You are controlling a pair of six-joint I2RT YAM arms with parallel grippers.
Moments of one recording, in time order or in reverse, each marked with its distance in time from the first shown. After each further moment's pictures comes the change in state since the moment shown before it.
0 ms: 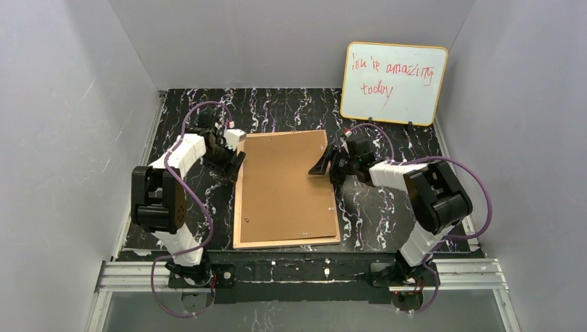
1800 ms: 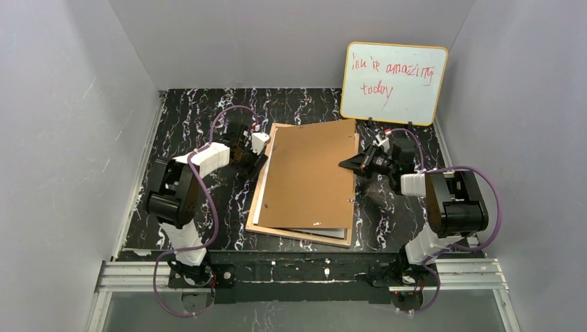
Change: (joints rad) left arm -0.202 0.087 -0.100 0.364 -0.094 -0.097; right arm -0.382 -0.082 -0.217 0.407 -0.460 0.182
